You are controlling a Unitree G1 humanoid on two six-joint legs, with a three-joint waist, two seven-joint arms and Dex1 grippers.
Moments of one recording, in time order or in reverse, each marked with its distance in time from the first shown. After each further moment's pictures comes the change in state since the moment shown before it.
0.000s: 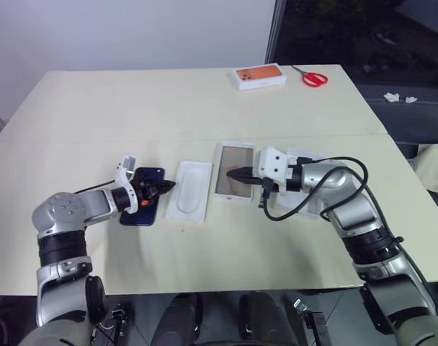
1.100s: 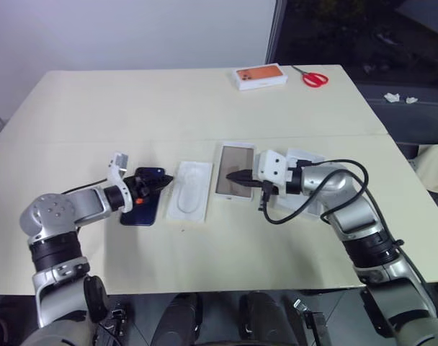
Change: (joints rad) left arm -0.002 -0.031 0.095 -0.081 -0.044 0.099 0.101; right arm 0.021 0.001 0.001 -0.028 0.000 0.018 0.000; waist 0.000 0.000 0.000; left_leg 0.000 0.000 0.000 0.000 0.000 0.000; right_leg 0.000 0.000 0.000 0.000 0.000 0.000
